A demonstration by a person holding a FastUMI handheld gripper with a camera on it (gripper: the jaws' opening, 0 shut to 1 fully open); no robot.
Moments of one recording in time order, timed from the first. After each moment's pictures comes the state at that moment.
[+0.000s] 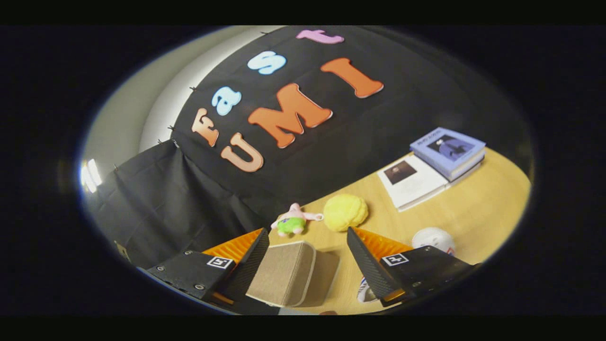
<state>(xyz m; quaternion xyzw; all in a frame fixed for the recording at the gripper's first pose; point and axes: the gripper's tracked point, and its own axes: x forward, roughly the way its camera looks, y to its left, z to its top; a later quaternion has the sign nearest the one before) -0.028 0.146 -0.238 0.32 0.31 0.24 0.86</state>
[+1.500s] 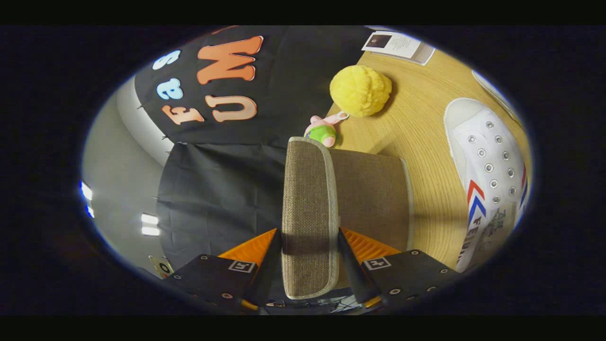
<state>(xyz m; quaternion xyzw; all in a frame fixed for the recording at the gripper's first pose) -0.122 0.276 -0.336 0.49 0.50 0.35 0.62</state>
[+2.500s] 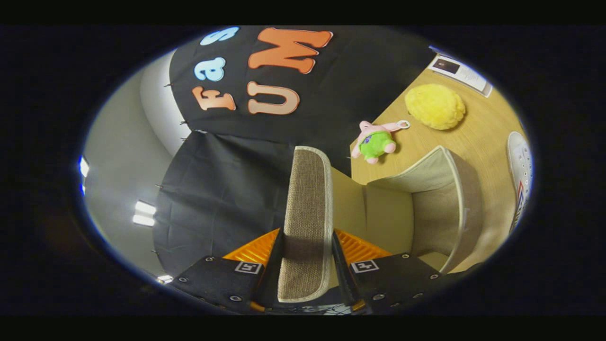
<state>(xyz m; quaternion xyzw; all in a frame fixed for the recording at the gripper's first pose) -0.124 0.391 -0.204 0.44 0.46 0.38 0.67</state>
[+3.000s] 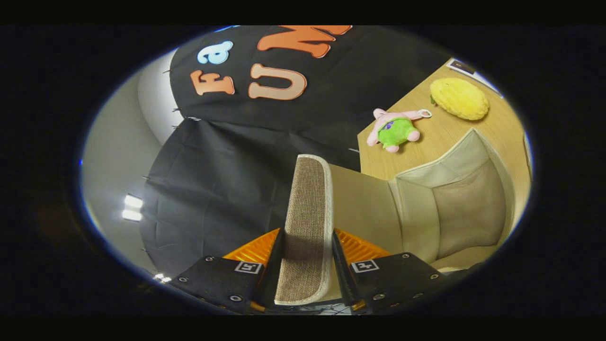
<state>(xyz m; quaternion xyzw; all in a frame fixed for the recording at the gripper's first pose) -0.135 0.490 -0.195 0.41 0.48 0.37 0.68</state>
